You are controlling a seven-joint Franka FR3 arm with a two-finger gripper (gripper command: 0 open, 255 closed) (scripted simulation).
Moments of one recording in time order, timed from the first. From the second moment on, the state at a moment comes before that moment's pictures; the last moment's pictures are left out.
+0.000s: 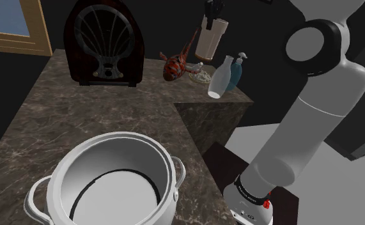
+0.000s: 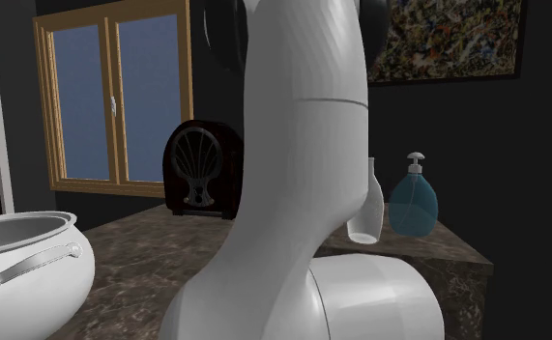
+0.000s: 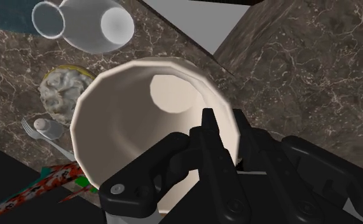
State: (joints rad) arm -0.07 0.08 -0.22 -1.12 -0.07 1.14 -0.37
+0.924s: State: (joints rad) arm 0.11 -0.14 -0.02 -1.37 -0.06 1.15 0.01
